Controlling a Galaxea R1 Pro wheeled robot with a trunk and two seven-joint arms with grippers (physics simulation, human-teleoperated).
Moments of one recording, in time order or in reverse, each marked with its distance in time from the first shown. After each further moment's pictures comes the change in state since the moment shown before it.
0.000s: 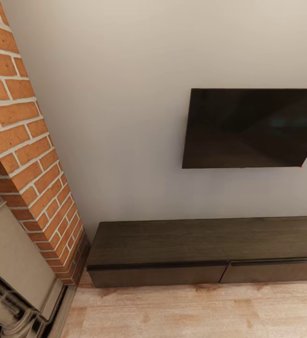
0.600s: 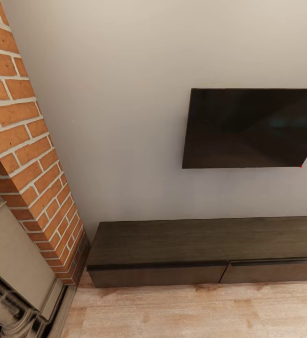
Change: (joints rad) left arm 0.061 0.044 -0.002 0.041 -0.004 -0.083 -0.187; right arm 0.080 -0.121 0.009 0.001 0.000 0.010 0.227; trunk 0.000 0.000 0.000
